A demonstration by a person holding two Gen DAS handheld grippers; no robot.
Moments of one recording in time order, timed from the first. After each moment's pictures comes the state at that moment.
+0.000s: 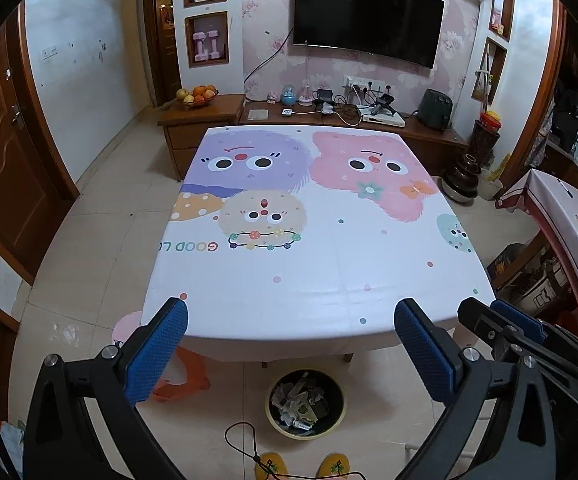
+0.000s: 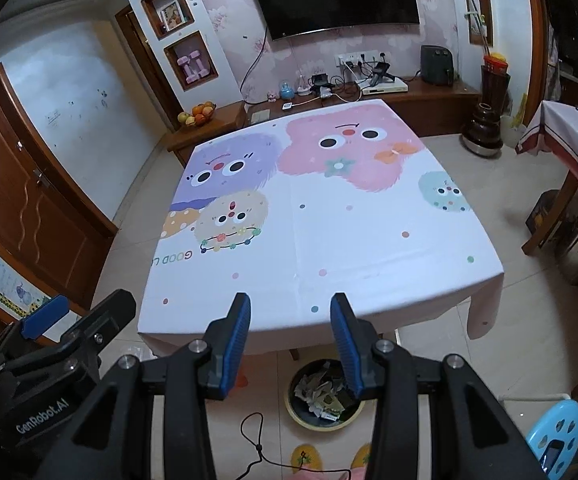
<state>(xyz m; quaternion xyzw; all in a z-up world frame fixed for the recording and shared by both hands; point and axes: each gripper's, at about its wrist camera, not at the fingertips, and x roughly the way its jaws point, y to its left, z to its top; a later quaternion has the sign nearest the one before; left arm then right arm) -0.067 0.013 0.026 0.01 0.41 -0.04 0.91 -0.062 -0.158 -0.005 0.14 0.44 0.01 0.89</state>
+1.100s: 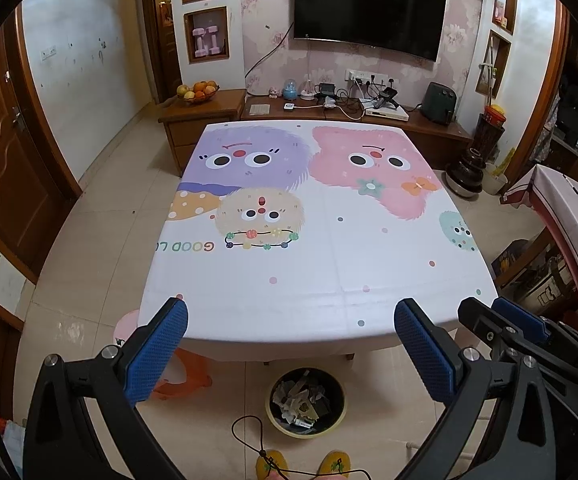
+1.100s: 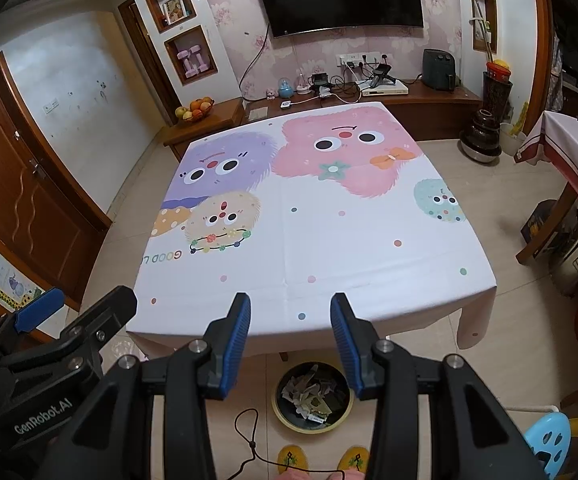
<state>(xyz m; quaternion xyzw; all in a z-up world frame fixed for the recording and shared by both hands) -0.062 0.008 0.019 0.01 0.42 -0.04 0.91 -0.054 -0.169 -0.006 0.12 0.44 0.01 0.89</state>
